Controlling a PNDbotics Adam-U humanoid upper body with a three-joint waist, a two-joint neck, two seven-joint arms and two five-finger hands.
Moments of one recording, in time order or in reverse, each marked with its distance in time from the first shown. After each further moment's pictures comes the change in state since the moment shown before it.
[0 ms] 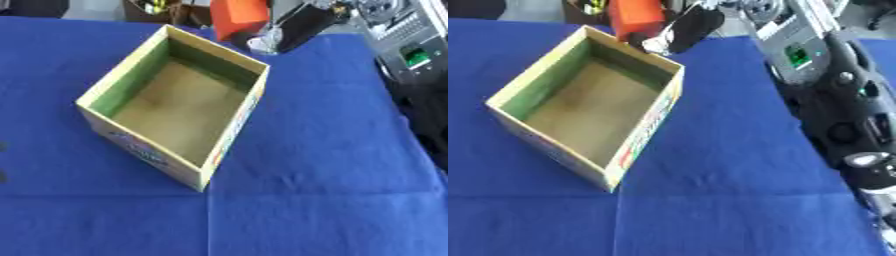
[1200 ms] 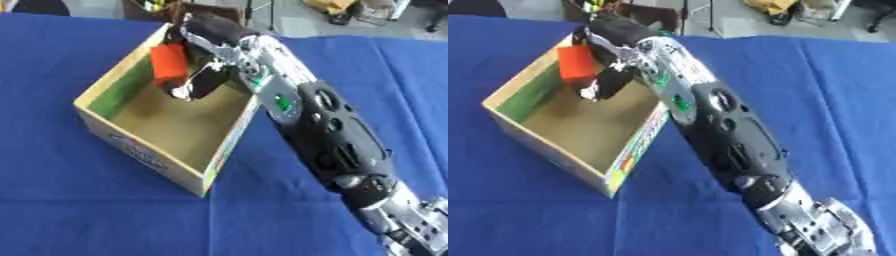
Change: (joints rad) left arm -0.025 -0.001 -0.012 0.000 0.009 -0.006 -0.015; right arm -0.011 0.262 0.044 0.292 0.348 -0.031 -0.096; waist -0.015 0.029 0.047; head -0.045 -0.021
